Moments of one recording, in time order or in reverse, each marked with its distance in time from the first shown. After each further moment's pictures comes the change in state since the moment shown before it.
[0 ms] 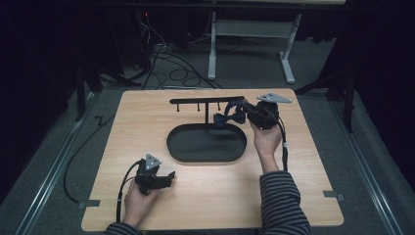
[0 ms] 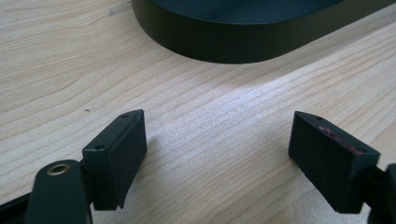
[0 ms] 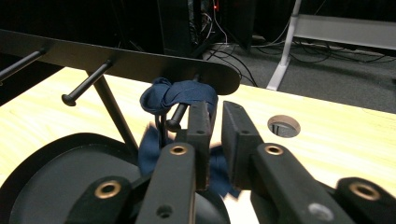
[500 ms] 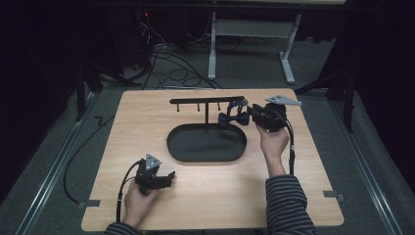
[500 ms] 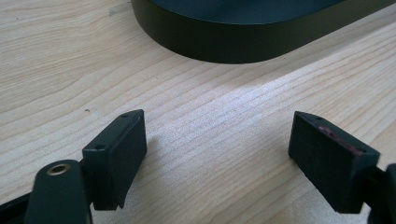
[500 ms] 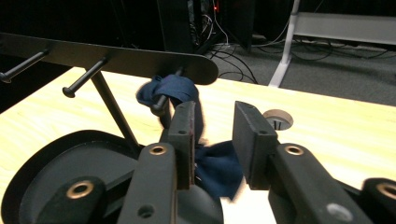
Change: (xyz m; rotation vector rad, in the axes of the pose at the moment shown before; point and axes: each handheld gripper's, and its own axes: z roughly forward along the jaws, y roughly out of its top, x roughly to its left) left arm 0.000 0.000 0.000 0.000 0.000 0.000; right arm -0.014 -0.006 -0.016 -0.007 0.016 0.037
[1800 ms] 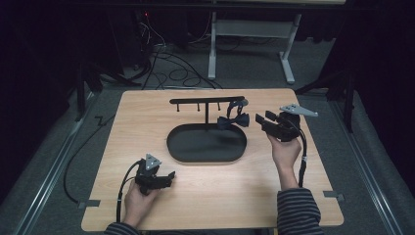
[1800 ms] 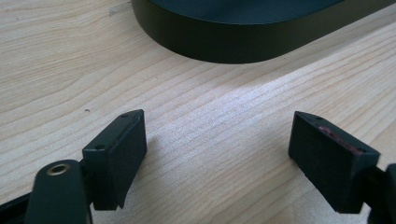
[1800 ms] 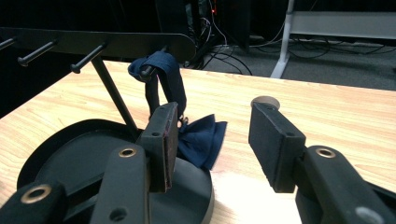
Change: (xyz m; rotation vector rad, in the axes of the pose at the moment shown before) left arm 0.000 0.000 0.000 0.000 0.000 0.000; right arm -0.015 -0.020 -0.036 -0.021 0.001 0.028
